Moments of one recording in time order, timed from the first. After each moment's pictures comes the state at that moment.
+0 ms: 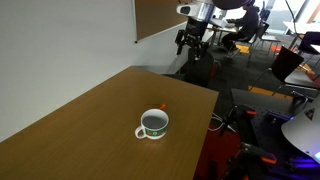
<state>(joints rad) -0.03 -0.10 -0.32 -2.56 0.00 2.63 -1.31</state>
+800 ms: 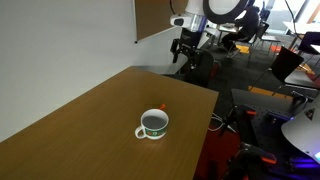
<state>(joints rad) -0.06 0.01 -0.23 -2.54 0.00 2.69 -1.31</state>
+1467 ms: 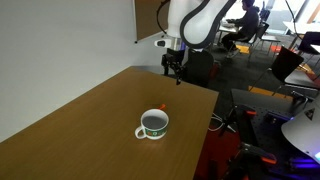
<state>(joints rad) -0.10 0.30 -0.16 -2.35 -0.06 2.73 -1.12</state>
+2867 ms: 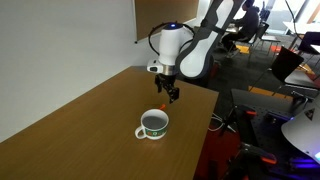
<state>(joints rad) -0.14 0.54 -0.06 -2.27 -0.20 2.89 -0.98</state>
